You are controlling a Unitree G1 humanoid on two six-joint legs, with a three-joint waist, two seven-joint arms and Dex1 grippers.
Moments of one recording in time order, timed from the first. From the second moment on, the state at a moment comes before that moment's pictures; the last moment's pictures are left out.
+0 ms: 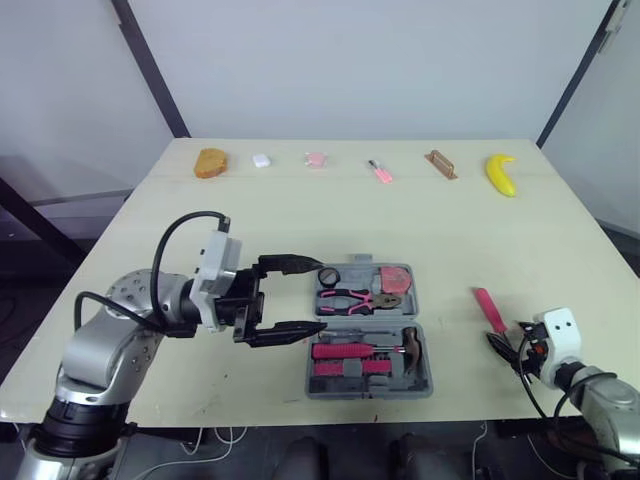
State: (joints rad) left arm -0.24 0.78 0.13 -0.37 -0.72 0.38 -1.26; right arm 0.06 -0.47 -0.25 0.06 0.24 0.30 0.62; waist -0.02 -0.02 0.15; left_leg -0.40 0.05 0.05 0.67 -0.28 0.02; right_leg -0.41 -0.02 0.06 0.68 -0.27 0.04
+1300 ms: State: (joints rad) left arm -0.22 0.84 0.13 -0.24 -0.65 0.26 -1.42; right arm -0.08 -0.79 0.07 -0.37 0.28 0.54 0.91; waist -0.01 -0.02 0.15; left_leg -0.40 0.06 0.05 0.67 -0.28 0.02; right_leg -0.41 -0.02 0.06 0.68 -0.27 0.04
